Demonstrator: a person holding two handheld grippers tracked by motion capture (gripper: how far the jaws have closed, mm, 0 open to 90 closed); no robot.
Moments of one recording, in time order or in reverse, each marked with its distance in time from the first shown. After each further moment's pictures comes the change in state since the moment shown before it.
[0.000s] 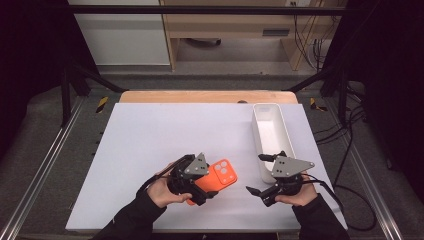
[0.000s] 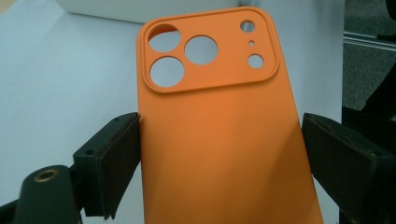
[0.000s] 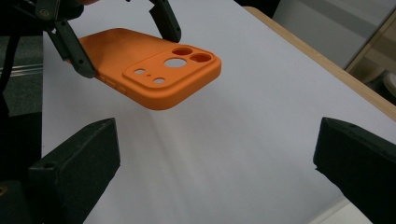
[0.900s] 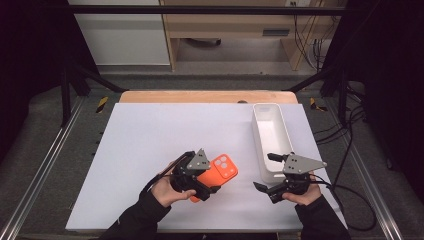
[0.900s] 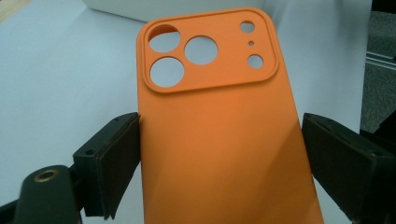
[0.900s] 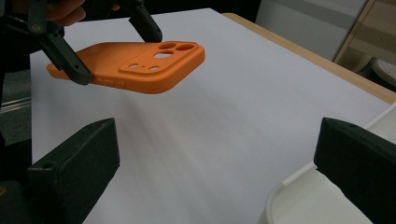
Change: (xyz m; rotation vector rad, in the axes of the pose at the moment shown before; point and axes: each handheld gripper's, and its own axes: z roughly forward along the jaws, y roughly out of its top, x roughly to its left) left arm 0.002 0.004 0.006 -0.016 0.055 -0.085; right arm -0.013 -0.021 -0.011 -0.065 -0.042 0.122
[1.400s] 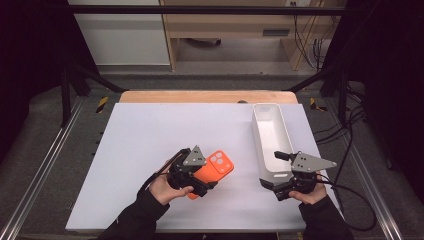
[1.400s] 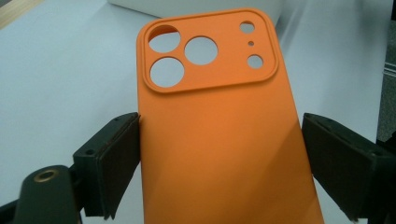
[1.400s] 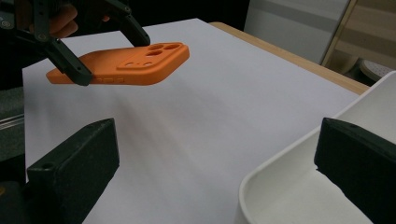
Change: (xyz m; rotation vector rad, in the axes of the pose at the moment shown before) left arm 0.008 -0.004 -0.003 -0.008 0.036 -0.048; right arm -0.009 -0.005 -0.013 -0.042 -0.033 0.047
